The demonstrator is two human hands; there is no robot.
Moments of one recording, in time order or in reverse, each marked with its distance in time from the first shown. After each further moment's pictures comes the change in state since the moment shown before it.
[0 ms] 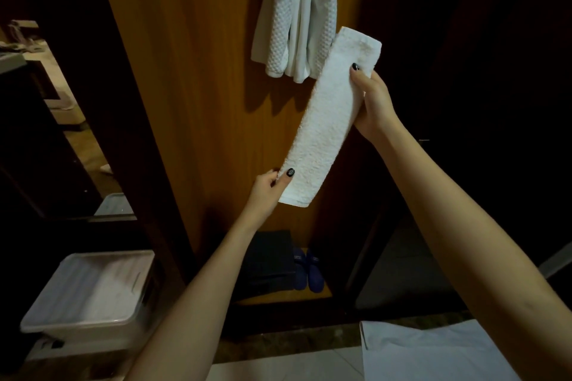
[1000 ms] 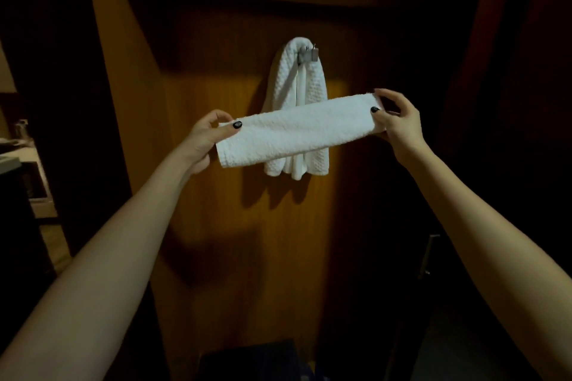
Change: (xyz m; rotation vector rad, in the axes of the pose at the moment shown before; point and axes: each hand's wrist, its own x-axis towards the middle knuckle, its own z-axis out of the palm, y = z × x) left_hand 0.192 0.185 -0.160 -0.207 -0.040 0.212; right_hand 0.111 -0.087 -0.012 -0.424 0.210 -0.416
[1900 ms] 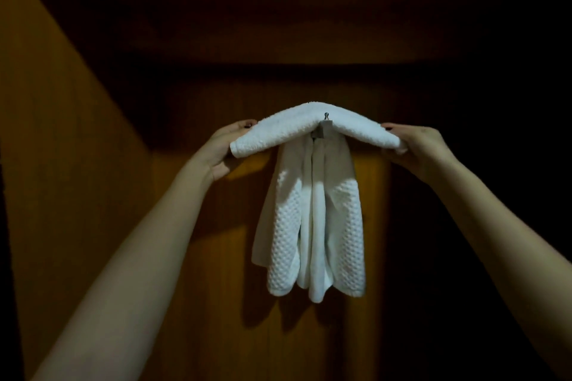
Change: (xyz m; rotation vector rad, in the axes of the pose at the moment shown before) left_hand 0.252 0.016 0.009 -0.165 0.038 0.133; right_hand 0.248 0.069 0.047 0.331 -0.126 0.140
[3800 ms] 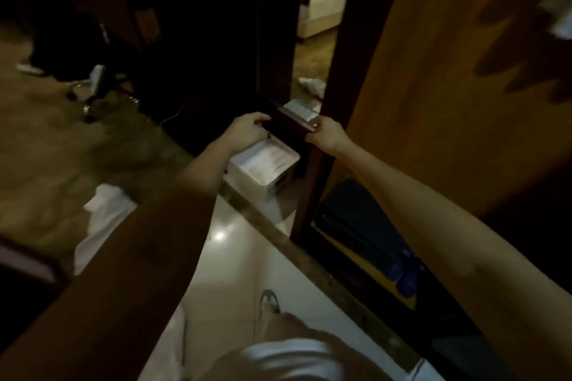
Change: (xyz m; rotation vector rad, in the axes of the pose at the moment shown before) left_hand -0.718 -0.022 -0.145 0.975 0.642 -0.753; right_hand -0.616 0.174 0.272 -0.734 -1.214 0.250
